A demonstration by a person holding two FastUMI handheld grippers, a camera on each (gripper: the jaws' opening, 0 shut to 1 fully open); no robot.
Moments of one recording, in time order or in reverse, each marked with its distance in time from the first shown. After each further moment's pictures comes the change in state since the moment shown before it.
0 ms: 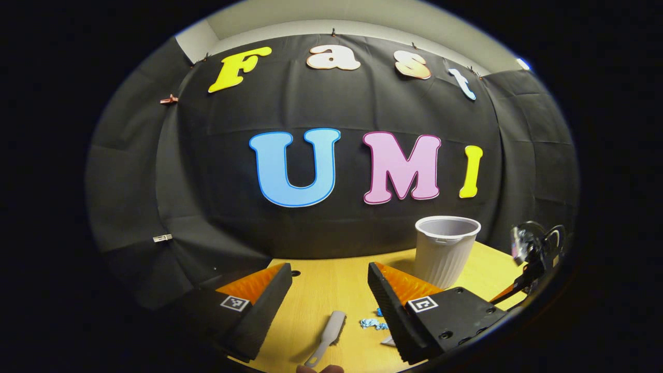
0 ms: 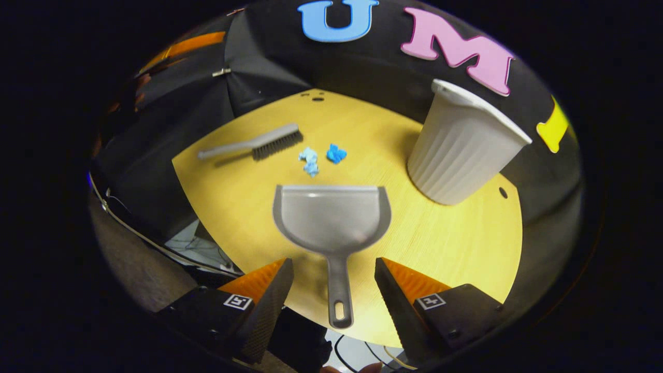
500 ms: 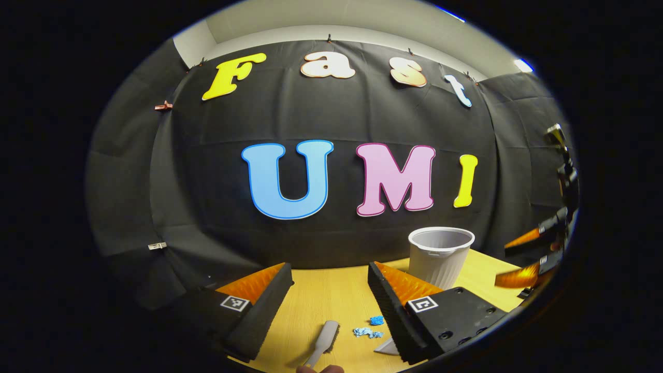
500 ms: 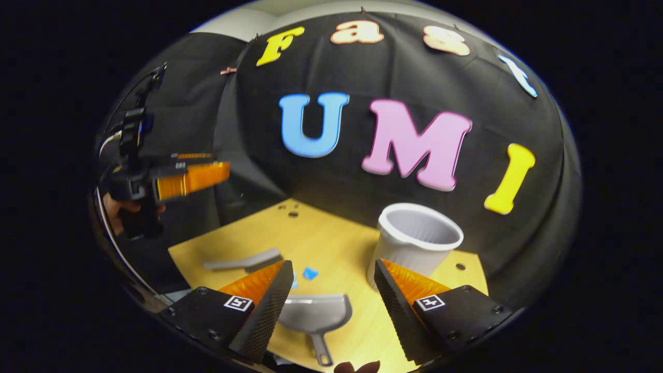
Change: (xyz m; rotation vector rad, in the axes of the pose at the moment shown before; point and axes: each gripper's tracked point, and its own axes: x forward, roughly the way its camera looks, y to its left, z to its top) left arm 0.005 -0.015 0.030 0.000 -0.051 -0.028; right arm -0.129 -0.019 0.134 0.033 -0.563 -0.142
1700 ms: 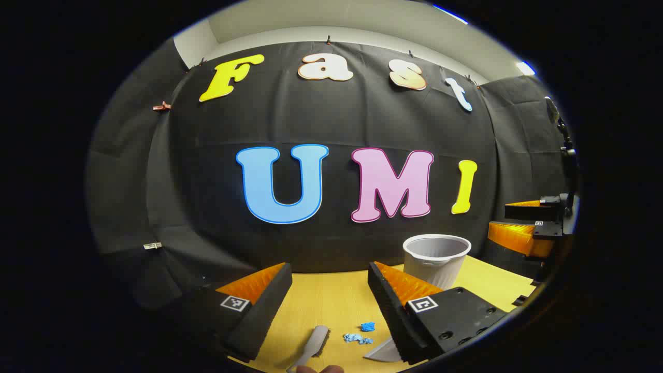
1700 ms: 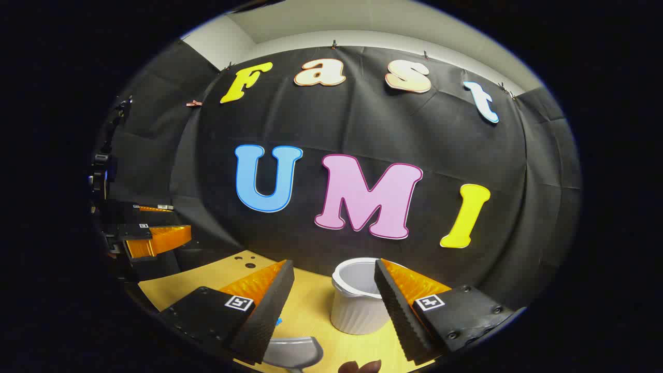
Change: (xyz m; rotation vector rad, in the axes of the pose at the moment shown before) left arm 0.014 -0.026 0.019 -0.010 -0.019 -0.018; right arm -0.015 -0.074 0.133 0.024 -0.403 -0.309
